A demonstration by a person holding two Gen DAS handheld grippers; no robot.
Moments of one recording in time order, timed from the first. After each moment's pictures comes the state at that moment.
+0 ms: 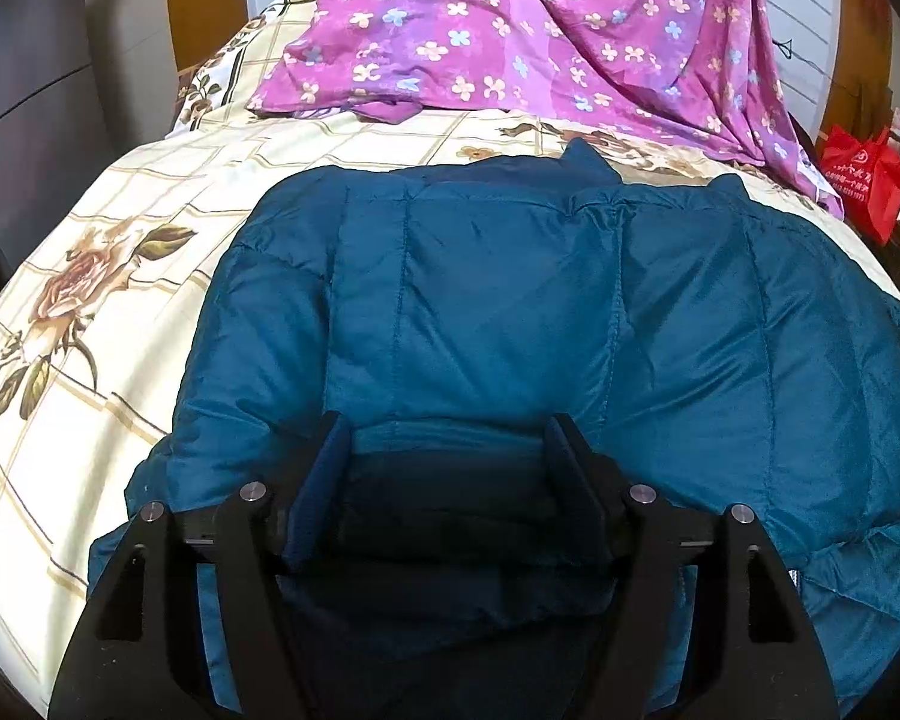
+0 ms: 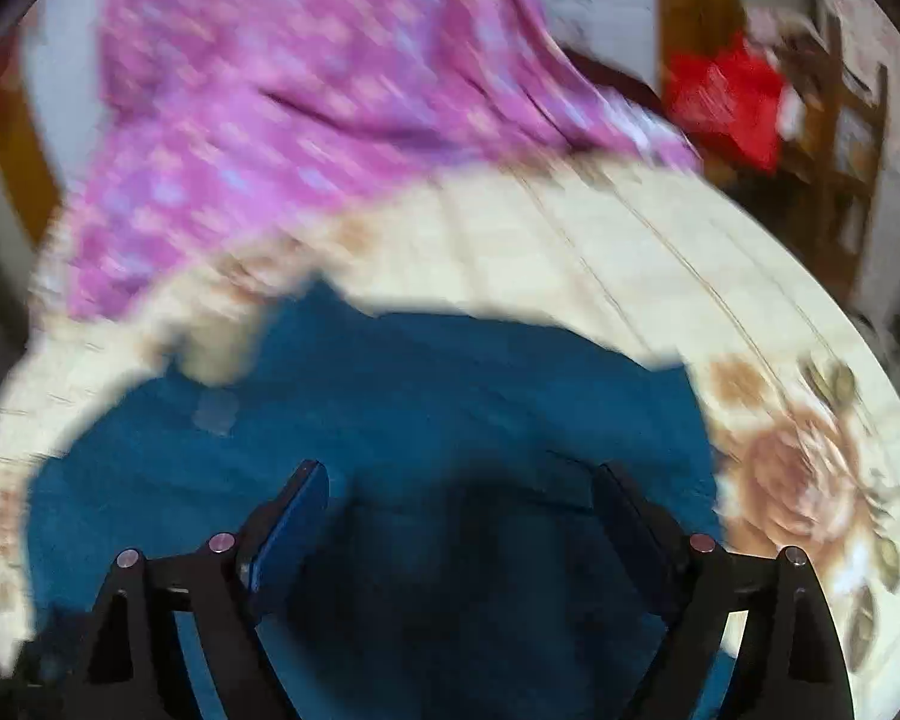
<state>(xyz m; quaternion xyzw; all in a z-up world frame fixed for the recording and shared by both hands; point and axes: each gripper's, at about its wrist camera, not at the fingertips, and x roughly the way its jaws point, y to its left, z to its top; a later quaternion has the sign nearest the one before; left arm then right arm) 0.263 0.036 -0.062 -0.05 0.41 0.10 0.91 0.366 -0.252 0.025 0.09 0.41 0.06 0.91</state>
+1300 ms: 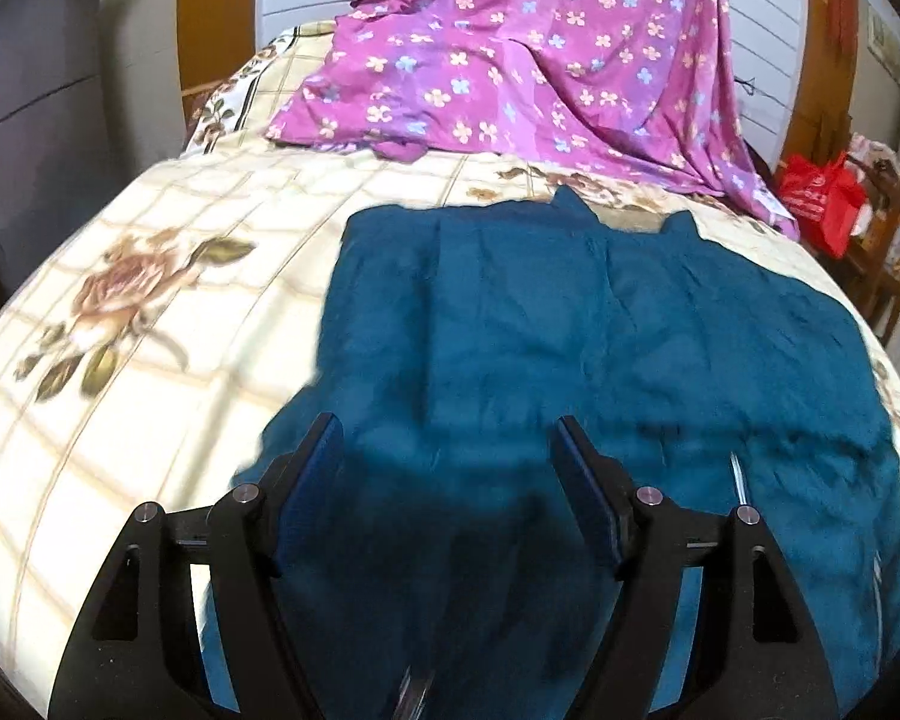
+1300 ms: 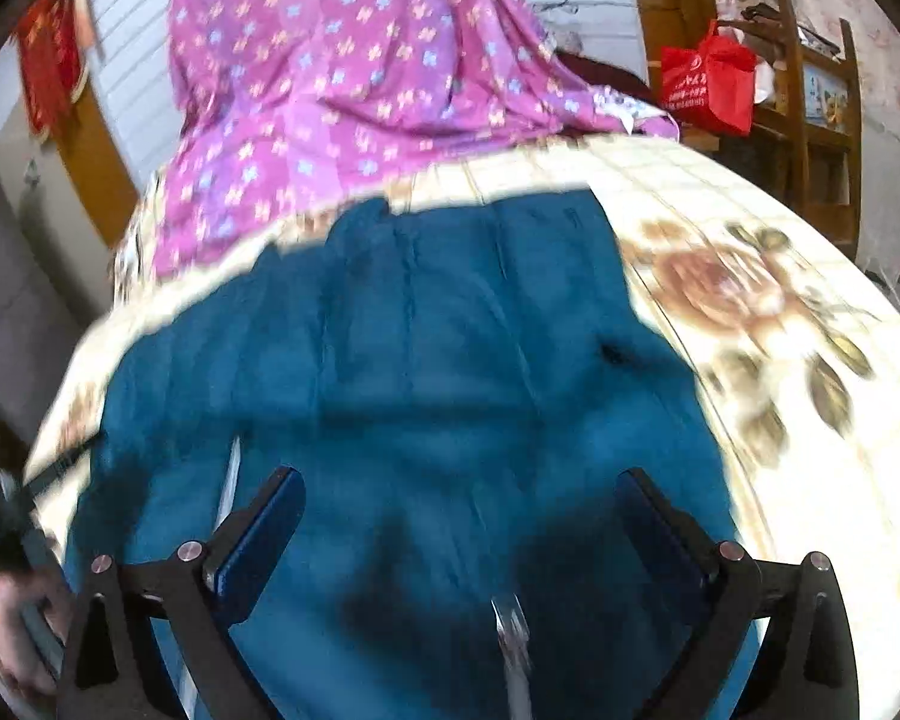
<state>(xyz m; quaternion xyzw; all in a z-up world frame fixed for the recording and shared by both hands) 0.162 0.077 -0.021 -0.06 0.38 0.06 0.92 0.141 -0.304 -0.018 0.08 0.44 0.05 0.89</state>
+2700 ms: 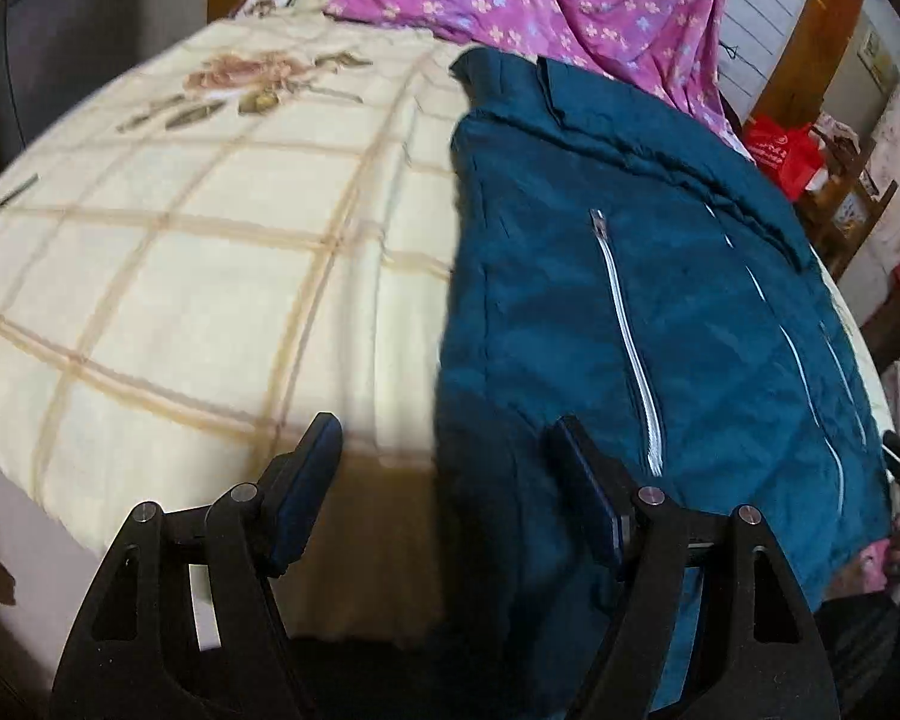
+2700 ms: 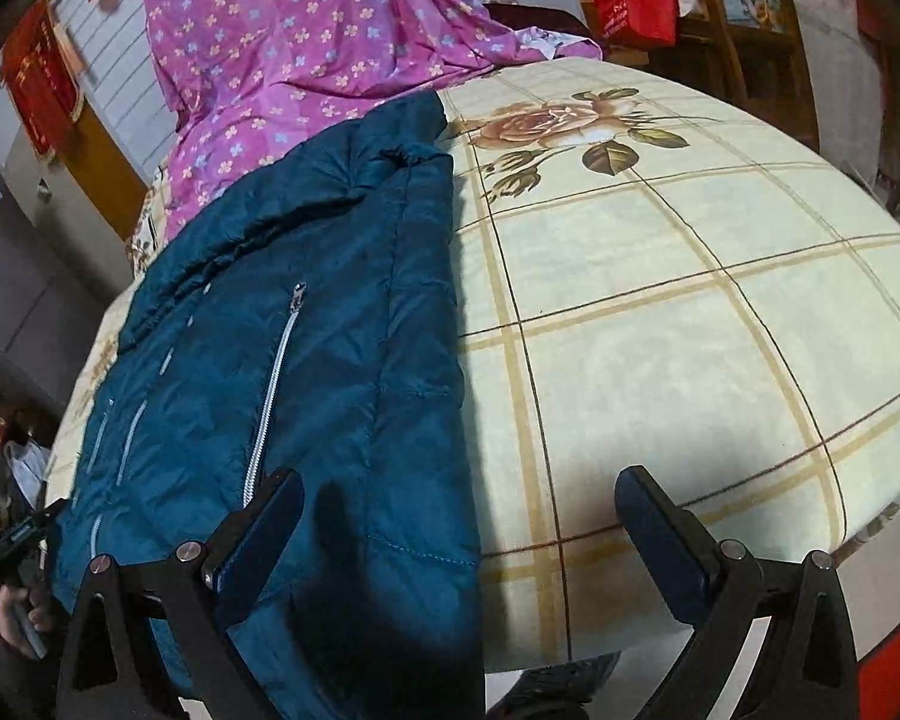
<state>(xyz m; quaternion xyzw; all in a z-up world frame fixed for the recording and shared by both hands) -0.050 0.168 -0.069 -0.13 0.46 0.00 0.88 -0.010 -0.439 -0.062 0.16 0.45 0.07 0.88</state>
